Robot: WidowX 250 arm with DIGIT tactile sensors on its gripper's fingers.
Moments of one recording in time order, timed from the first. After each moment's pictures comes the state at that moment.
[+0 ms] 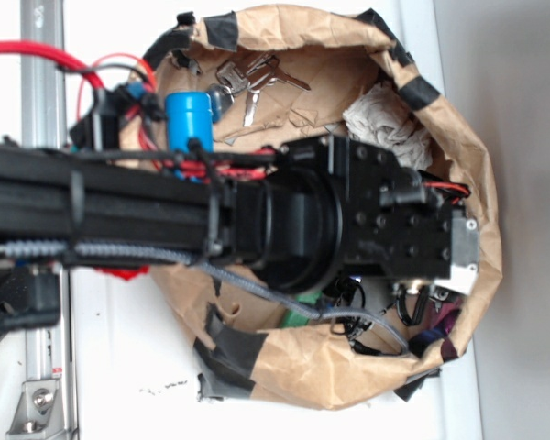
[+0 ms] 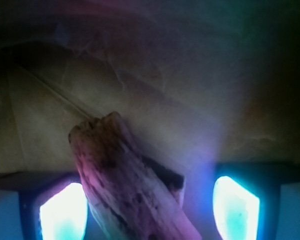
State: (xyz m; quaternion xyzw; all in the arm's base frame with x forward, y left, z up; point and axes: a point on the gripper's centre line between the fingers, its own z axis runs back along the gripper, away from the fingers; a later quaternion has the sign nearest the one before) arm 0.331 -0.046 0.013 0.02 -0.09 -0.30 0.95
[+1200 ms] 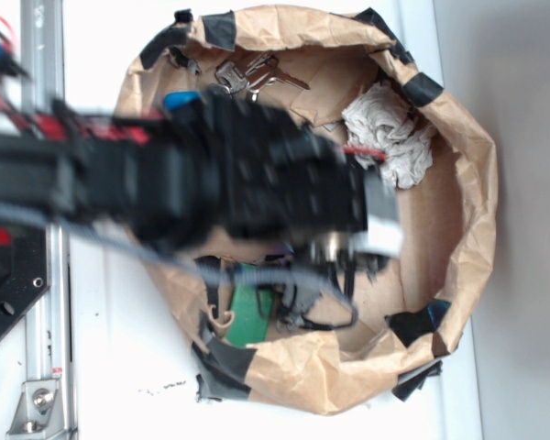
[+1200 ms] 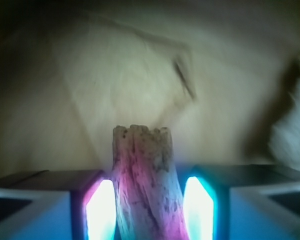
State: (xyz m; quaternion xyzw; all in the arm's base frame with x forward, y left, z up) arm 0.275 -0.015 0.050 -0.04 -0.05 -0.17 0.98
